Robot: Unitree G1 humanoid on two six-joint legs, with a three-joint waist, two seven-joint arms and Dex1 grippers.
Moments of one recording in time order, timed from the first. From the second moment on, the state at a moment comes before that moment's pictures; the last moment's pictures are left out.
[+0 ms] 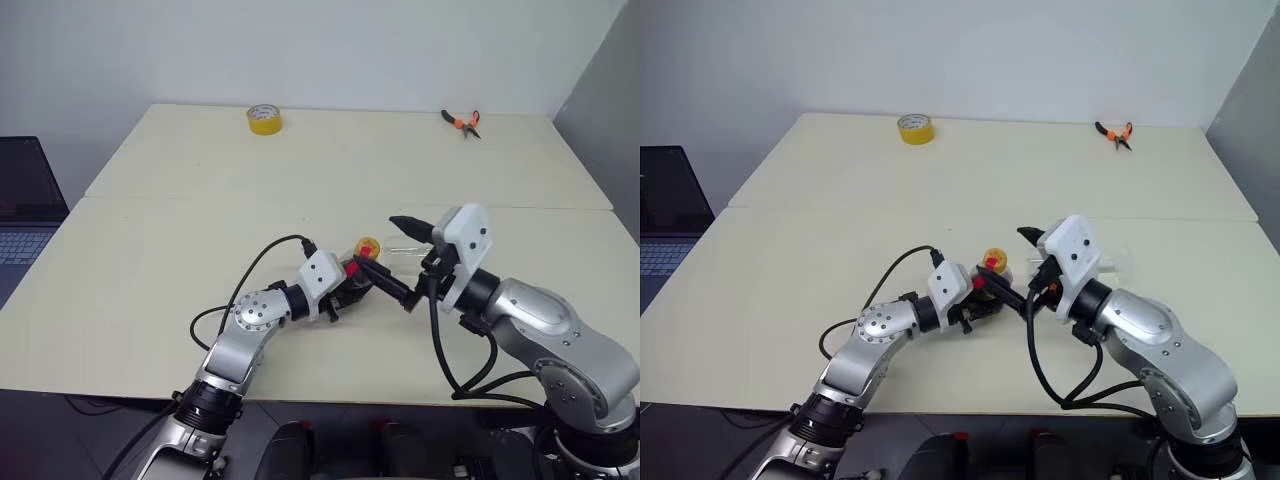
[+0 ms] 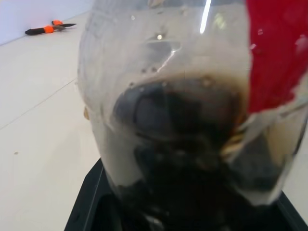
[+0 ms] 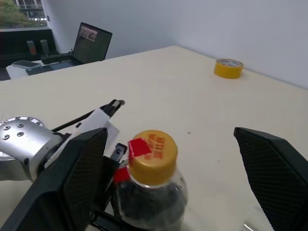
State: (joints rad) left arm -0.33 0.31 -0.27 -0.03 -0.10 0.15 -0.73; right arm -0.31 -0.46 0.08 -0.80 0.58 0.85 0.32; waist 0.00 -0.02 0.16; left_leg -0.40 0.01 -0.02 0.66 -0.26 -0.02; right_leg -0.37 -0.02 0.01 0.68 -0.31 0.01
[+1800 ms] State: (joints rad) left arm -0.31 0.29 -0.27 -0.08 -0.14 0.19 -0.77; right arm -0.24 -0.57 -0.08 -0.70 0.71 0.71 0.57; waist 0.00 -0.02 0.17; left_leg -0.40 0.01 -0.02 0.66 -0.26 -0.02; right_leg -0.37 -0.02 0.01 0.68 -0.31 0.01
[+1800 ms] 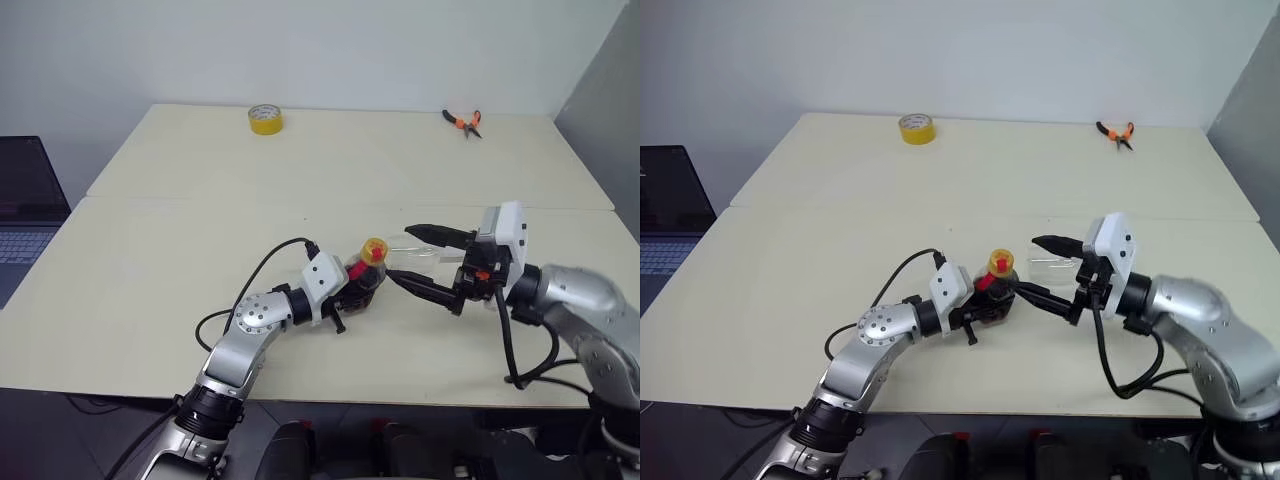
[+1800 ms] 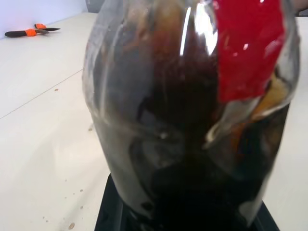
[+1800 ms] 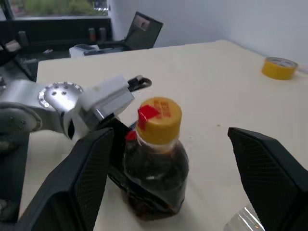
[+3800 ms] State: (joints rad) left arm -0.37 0.27 -0.29 -0.05 -0.20 0.23 -0.89; right arm -0.22 -0.55 -0.07 -0.74 0.72 0.68 0.51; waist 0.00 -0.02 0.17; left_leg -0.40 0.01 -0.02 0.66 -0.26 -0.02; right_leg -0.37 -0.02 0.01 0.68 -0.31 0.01
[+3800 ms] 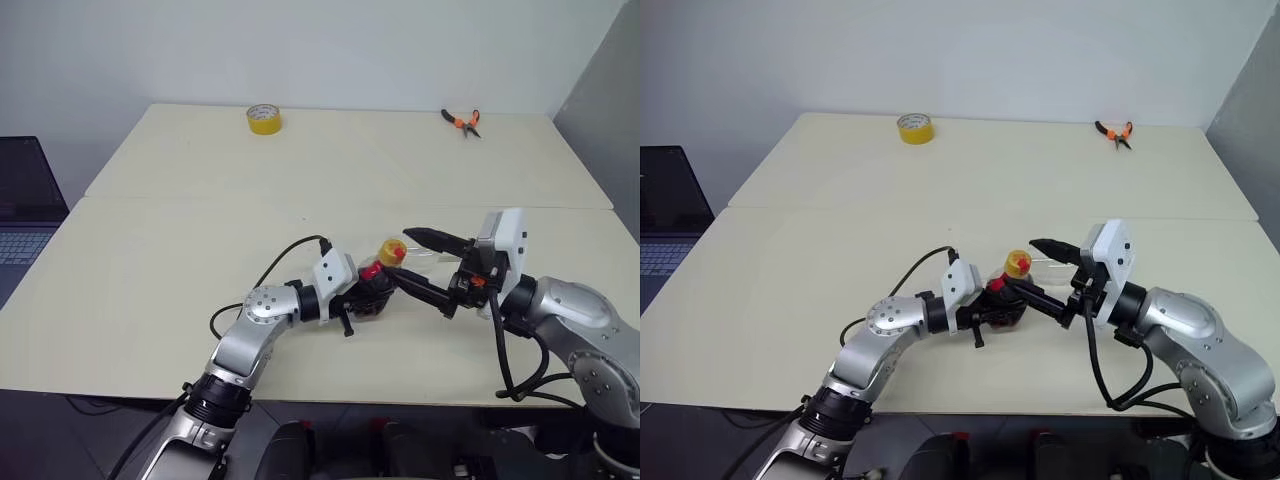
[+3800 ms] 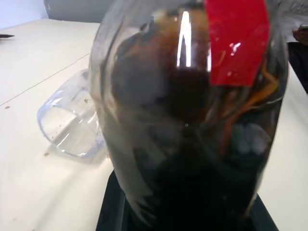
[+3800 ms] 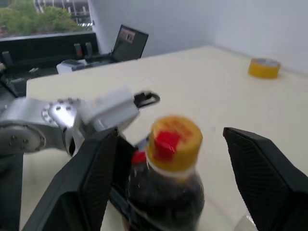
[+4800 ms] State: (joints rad) left arm -0.39 0.28 -0.31 -0.03 -0.20 0.21 -0.89; right arm 0.01 -0.61 -0.20 -0.77 0.77 0.71 0.44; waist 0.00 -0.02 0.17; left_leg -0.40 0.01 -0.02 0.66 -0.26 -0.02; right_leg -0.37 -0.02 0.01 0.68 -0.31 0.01
